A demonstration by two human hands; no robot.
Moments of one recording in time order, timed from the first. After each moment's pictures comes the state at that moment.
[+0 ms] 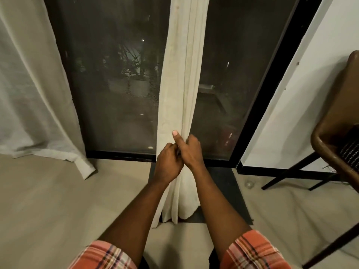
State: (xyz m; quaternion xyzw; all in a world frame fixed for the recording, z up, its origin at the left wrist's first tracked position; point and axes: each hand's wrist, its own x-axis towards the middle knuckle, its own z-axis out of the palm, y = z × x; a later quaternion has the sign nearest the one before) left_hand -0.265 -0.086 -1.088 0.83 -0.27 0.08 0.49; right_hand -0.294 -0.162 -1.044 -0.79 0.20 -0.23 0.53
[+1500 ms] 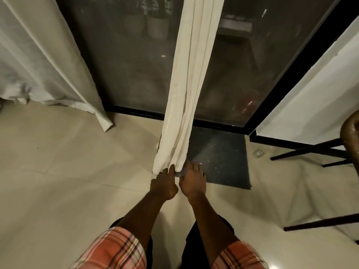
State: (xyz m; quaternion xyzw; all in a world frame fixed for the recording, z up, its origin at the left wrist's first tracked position) left_hand -0.345 -0.056 -1.138 0.93 -0.16 -0.30 0.15; right_hand -0.377 -0.162 -1.152 -0.95 0.23 0.10 0.19
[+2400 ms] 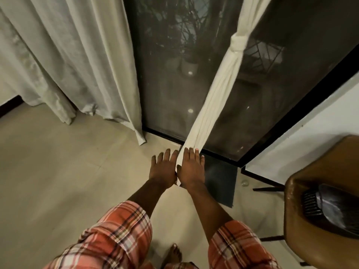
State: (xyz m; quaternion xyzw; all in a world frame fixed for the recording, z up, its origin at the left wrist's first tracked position) left_hand -0.396 0.017 -0.689 0.98 -0.14 -0.11 0.08; right_hand -0.408 -0.090 -0.687 -0.99 0.07 0.07 0.10
